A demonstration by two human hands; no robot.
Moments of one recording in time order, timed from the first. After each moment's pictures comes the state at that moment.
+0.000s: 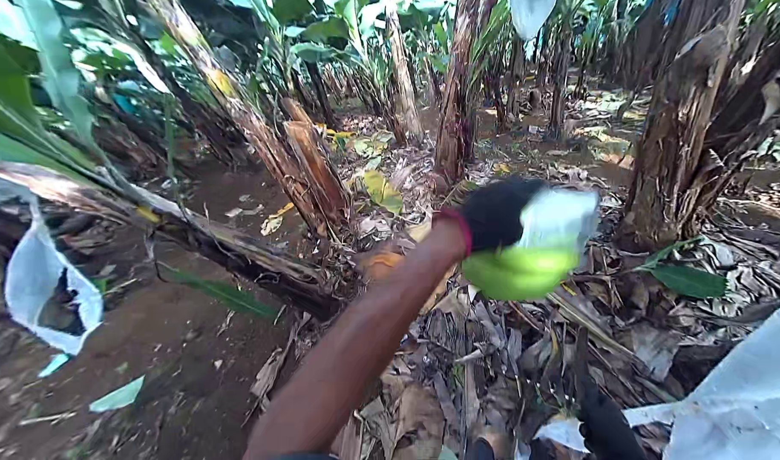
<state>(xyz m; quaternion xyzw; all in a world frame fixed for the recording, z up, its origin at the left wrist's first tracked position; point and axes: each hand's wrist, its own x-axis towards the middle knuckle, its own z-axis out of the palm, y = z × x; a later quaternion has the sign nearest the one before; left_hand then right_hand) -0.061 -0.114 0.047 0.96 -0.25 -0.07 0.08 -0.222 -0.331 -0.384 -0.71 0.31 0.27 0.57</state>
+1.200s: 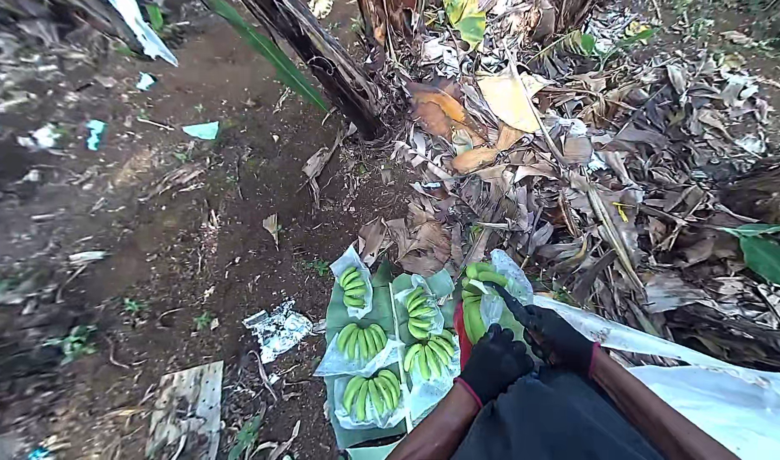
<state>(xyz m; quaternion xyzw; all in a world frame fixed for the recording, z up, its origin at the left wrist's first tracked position) -0.392 -0.073 -0.372 0.97 -0.14 -0.06 0.21 -0.236 -0.198 -0.374 -0.63 0.04 0.67 0.40</state>
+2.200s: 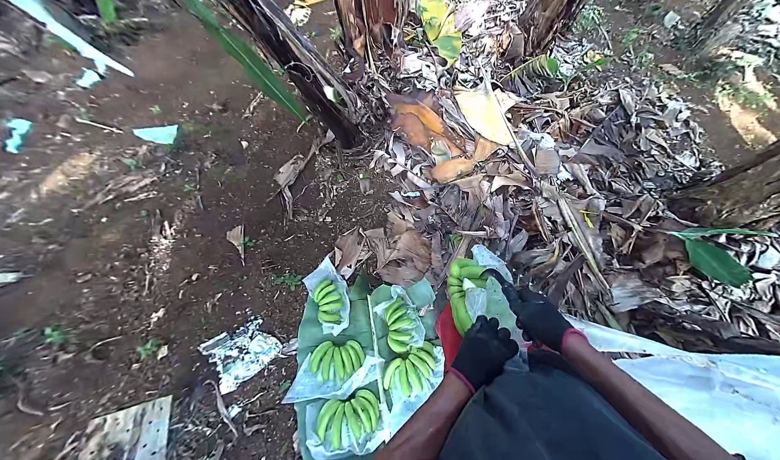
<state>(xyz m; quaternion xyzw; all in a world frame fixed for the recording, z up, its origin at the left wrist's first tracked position) -0.371 -0.076 -0.395 0.97 -0.13 -0.06 0.20 -0.216 -0.179 -0.343 -0.81 0.00 0.54 0.25</state>
